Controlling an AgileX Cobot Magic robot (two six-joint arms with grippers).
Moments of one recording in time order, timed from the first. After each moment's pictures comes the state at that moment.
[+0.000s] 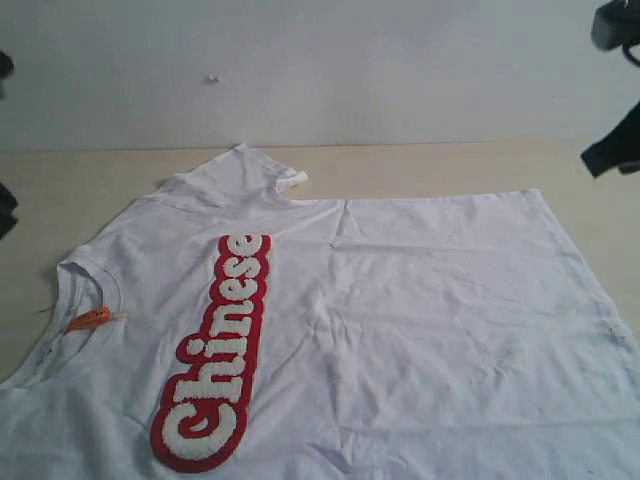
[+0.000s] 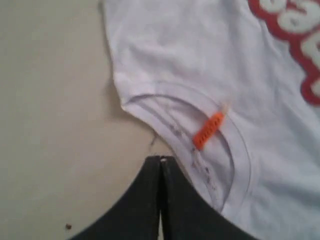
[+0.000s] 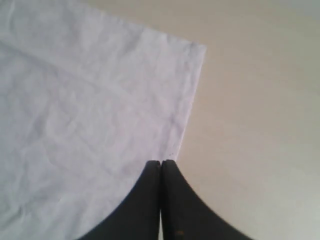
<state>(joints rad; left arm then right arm) -0.13 1.46 -1.07 -0.04 0.79 0.62 -0.08 1.45 -1.09 -0.02 0.74 -0.34</state>
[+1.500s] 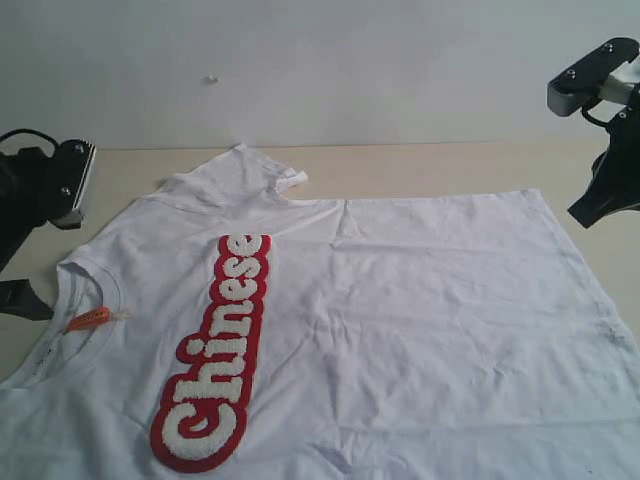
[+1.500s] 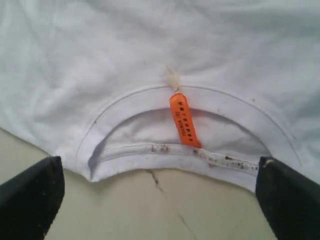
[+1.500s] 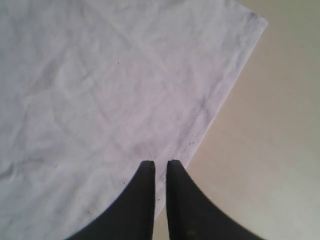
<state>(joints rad) -0.12 1.71 -1.10 -0.17 0.78 1.58 -0.08 1.56 -1.09 0.02 0.77 -0.57</state>
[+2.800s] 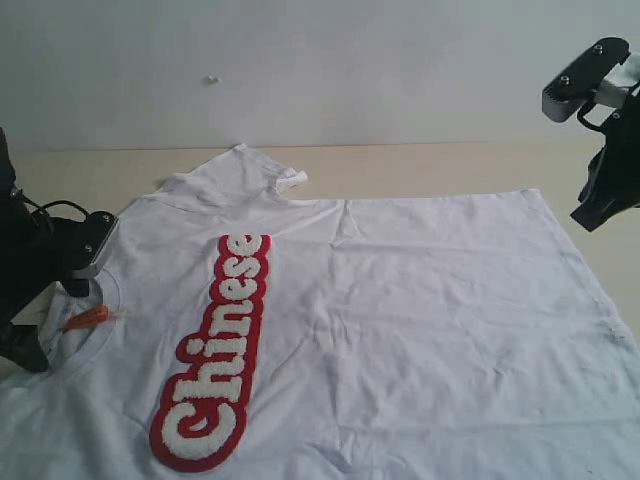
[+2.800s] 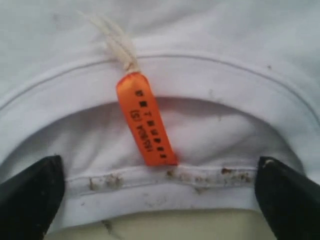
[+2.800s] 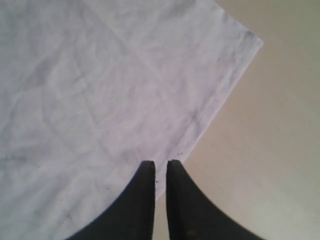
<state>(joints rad) -0.07 2.06 -1.24 -0.10 0.89 1.64 -0.08 1.57 -1.09 0.02 0.73 -0.68</state>
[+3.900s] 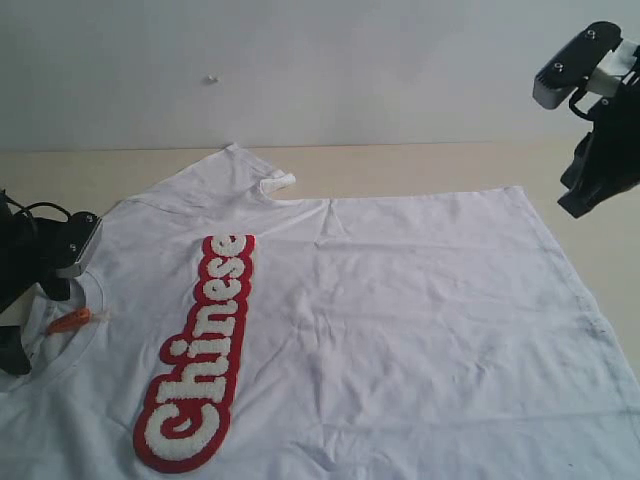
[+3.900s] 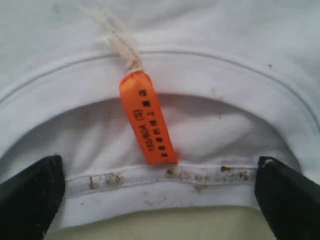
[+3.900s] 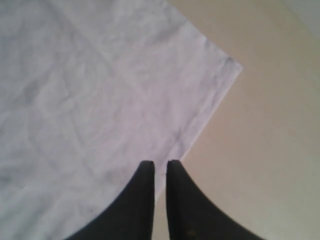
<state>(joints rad) -0.03 2.06 -1.24 -0.07 0.91 1.62 -0.08 1.57 -1.09 0.12 0.64 -0.77</state>
